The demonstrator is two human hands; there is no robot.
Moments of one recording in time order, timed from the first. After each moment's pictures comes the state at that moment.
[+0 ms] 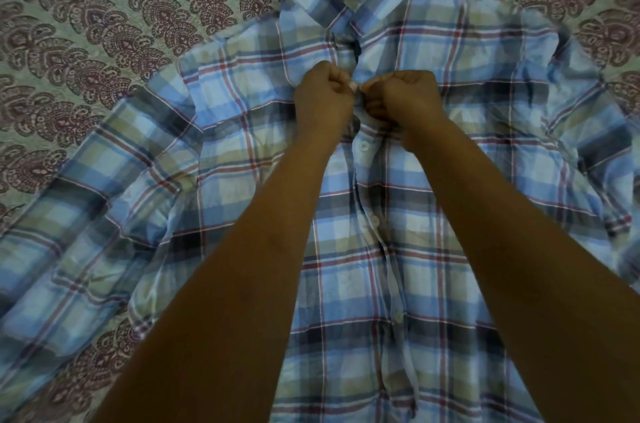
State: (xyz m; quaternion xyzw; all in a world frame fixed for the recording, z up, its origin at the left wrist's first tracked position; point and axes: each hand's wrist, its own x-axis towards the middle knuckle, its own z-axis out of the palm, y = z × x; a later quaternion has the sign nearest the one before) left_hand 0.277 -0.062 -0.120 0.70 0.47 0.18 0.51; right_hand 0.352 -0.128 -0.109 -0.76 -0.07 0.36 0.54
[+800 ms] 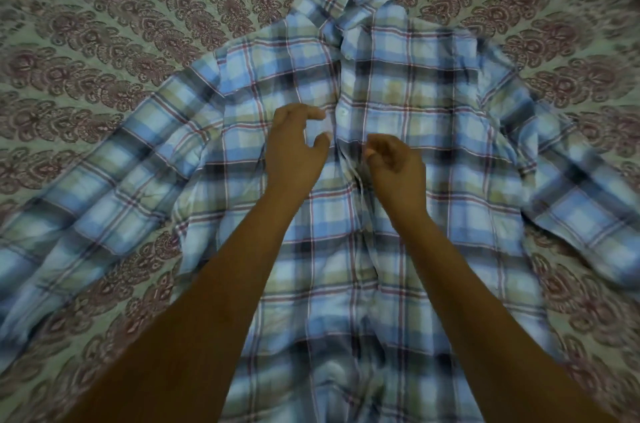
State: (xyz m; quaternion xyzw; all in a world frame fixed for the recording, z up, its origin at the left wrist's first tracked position) left_hand 0.153 -0.156 -0.063 0.78 0.40 0.22 0.42; right_hand 0.237 -0.264 -0.082 -0.80 -0.20 0.23 0.52
